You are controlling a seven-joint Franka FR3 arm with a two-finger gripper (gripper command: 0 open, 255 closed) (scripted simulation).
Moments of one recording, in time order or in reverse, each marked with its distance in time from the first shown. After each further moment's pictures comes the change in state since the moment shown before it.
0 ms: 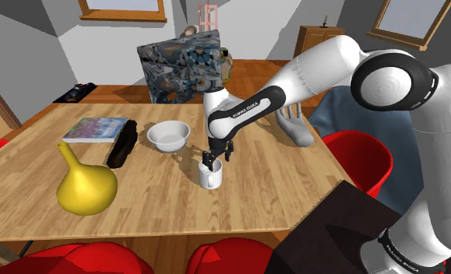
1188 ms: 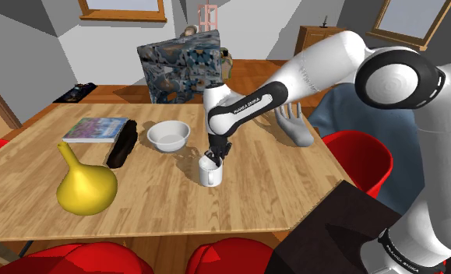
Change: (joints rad) arm -0.003 -0.025 0.003 0.001 0.004 -0.027 -0.003
